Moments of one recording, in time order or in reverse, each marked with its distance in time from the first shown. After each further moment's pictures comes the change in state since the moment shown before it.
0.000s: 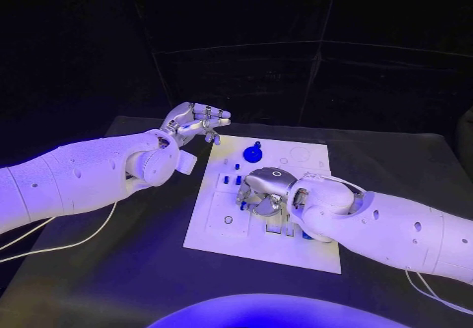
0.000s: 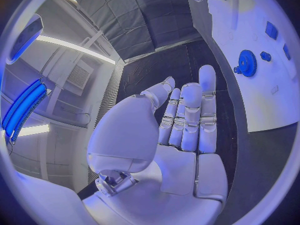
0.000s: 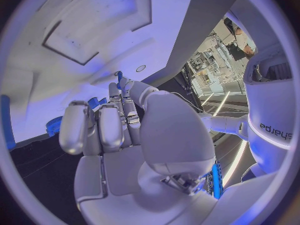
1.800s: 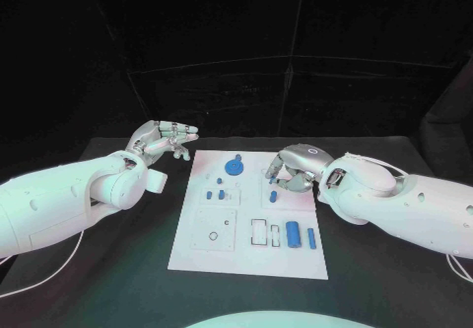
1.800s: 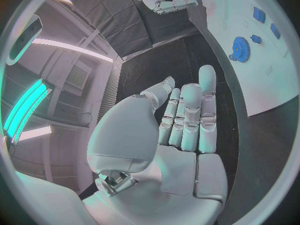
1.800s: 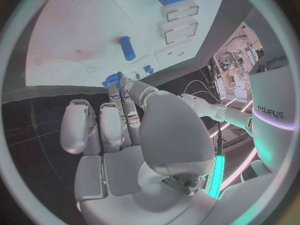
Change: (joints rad) left arm -0.003 -0.036 0.000 -0.006 -0.001 -0.015 0.013; left_hand 0.000 0.000 -0.003 0.003 0.000 0.004 -0.003 -0.004 0.000 0.000 0.000 -0.004 0.001 0.007 0.000 0.012 0.016 0.000 0.000 0.000 0.007 0.005; right arm 0.090 -0.269 0.041 0.093 -0.005 -0.101 -0.048; right_hand 0.010 0.003 -0.011 0.001 -0.004 0.007 -0.007 0.004 0.001 -0.003 -0.004 0.012 0.003 0.000 0.000 0.000 0.002 0.000 0.000 0.000 0.000 0.004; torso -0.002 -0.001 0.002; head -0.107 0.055
